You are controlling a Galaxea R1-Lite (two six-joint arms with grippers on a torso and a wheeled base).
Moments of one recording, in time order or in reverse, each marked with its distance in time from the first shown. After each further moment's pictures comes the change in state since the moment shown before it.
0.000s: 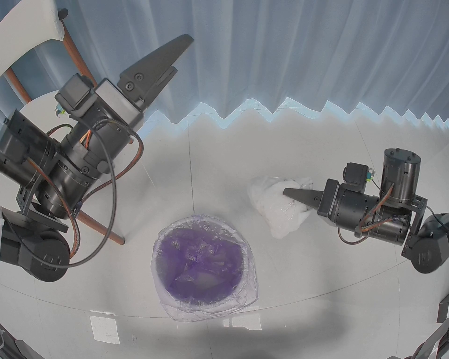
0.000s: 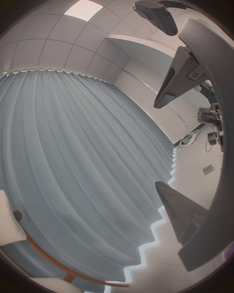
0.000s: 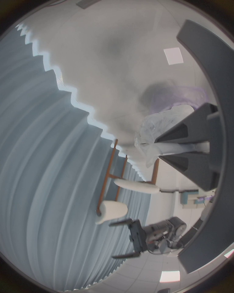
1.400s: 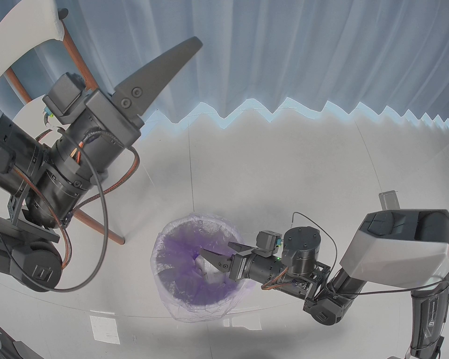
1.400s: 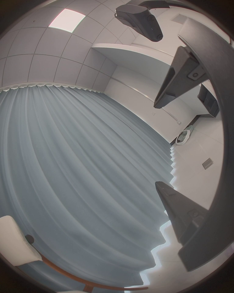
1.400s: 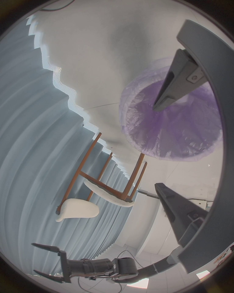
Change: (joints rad) left arm -0.036 -0.051 0.047 0.001 -0.057 0.153; right arm 0.228 0.624 -0.055 -0.594 -0.147 -0.149
